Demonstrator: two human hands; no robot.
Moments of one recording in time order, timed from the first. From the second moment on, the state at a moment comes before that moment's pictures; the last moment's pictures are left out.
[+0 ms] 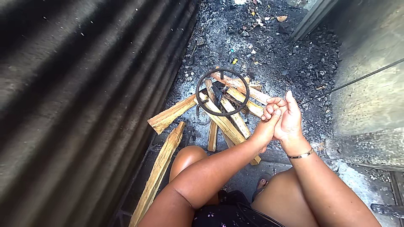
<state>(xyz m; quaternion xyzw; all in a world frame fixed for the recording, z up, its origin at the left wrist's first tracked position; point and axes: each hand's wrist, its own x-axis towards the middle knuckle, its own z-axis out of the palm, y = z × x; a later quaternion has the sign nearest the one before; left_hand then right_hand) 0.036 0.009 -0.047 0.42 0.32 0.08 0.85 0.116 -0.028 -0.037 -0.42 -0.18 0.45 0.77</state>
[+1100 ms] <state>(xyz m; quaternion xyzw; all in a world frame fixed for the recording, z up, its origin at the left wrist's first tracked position) 0.038 0.008 -0.047 0.41 0.32 0.09 0.85 0.116 -0.028 -0.036 -0.42 -0.17 0.45 0.77</state>
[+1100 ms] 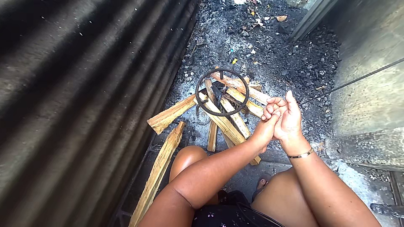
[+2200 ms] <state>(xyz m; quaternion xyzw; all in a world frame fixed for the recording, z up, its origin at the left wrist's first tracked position) 0.034 0.008 -0.045 0.41 0.32 0.09 0.85 0.112 -0.027 -0.034 -0.42 -0.17 0.45 0.77</state>
